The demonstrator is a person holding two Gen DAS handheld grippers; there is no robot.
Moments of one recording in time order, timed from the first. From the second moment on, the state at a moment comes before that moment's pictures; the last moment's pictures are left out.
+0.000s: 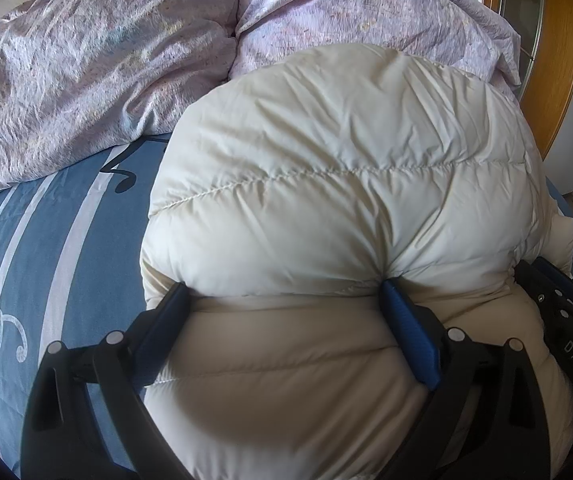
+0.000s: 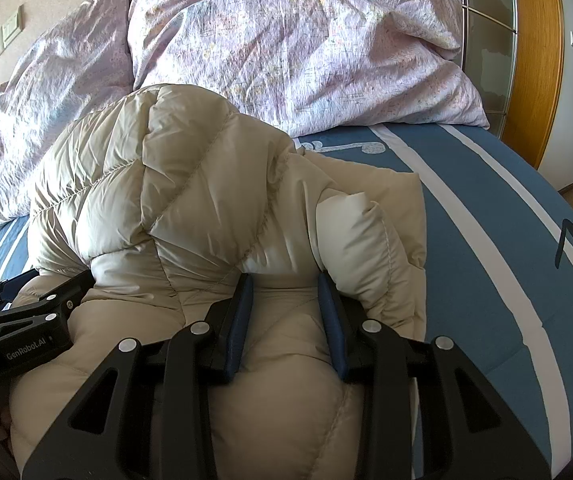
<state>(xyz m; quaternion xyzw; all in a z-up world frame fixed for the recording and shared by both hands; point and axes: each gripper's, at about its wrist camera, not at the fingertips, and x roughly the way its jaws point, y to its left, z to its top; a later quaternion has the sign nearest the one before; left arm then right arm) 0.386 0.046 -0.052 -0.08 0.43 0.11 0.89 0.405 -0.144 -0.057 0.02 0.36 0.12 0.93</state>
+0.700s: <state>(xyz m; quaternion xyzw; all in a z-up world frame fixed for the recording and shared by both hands) 0.384 0.044 -0.056 -0.07 0.43 0.11 0.89 0.404 -0.140 -0.055 0.00 0.36 0.11 0.93</state>
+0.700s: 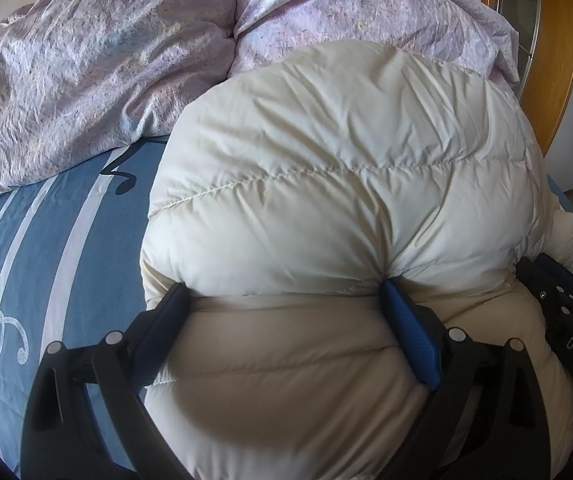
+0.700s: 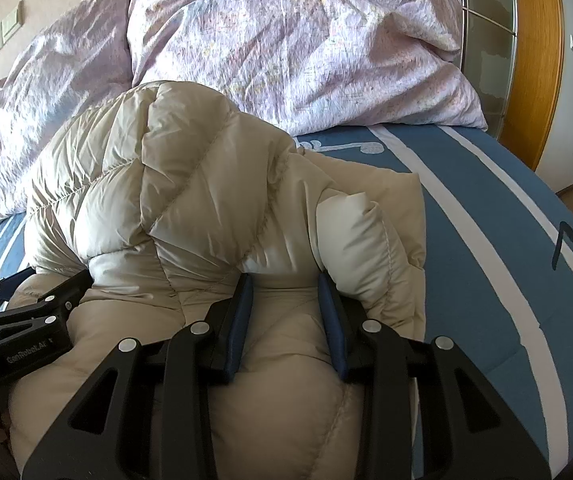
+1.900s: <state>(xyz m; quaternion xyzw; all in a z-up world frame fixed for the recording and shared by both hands) 0.389 0.041 -0.057 -0.06 0.46 0.11 0.88 0.380 -0.161 -0.038 0.03 0.39 0.09 0.91</state>
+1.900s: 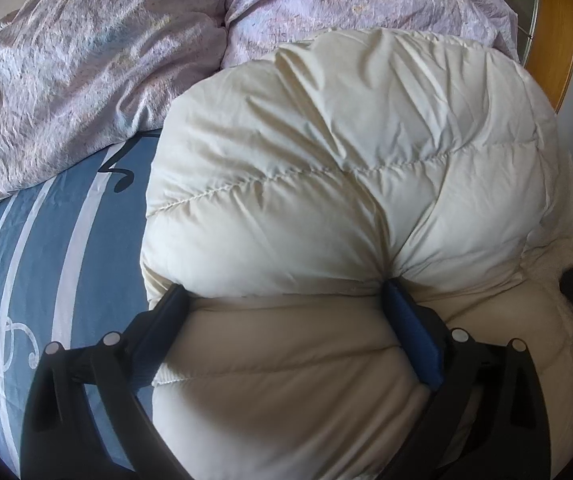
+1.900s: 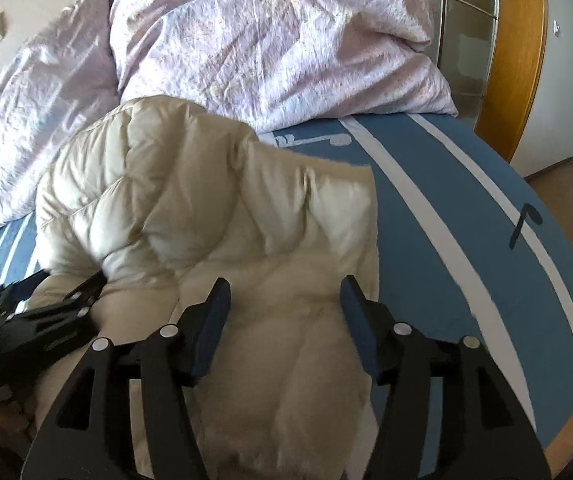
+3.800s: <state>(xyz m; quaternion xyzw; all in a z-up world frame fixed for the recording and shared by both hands) 0.327 0.085 -0.024 -0.15 0.48 0.07 0.86 0.437 -0.164 -0.076 0.20 0.55 0.23 0.77</state>
